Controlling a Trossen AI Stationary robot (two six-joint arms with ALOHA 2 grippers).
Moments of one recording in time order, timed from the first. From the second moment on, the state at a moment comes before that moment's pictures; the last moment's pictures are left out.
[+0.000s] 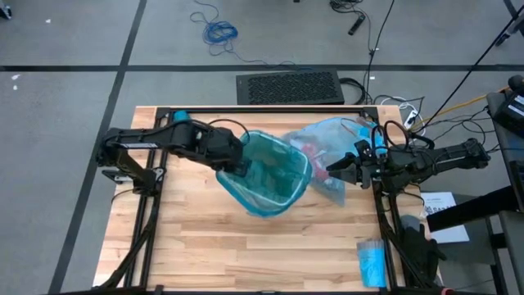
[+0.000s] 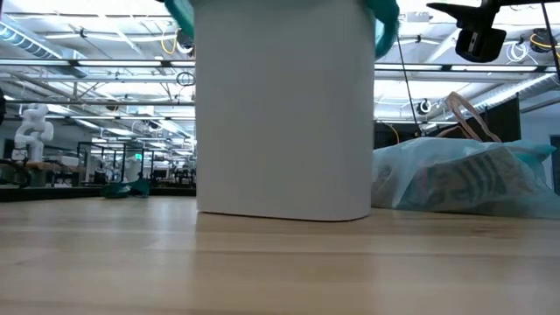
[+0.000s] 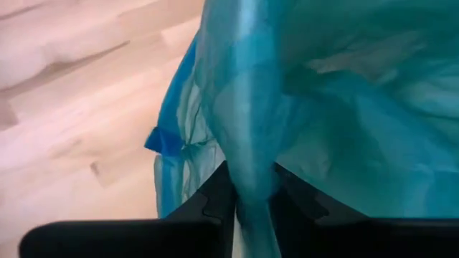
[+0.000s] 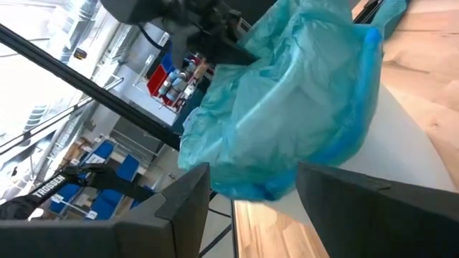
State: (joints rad) left arm -0.07 1.57 1.83 -1.40 -0.19 -1.18; right arm 0.20 0.49 0.51 -0.09 0.15 0.94
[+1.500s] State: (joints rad) left arm -0.84 1.11 0.89 -0.46 -1.18 -1.86; right arm 0.06 0.20 0.18 0.12 0.02 1.24
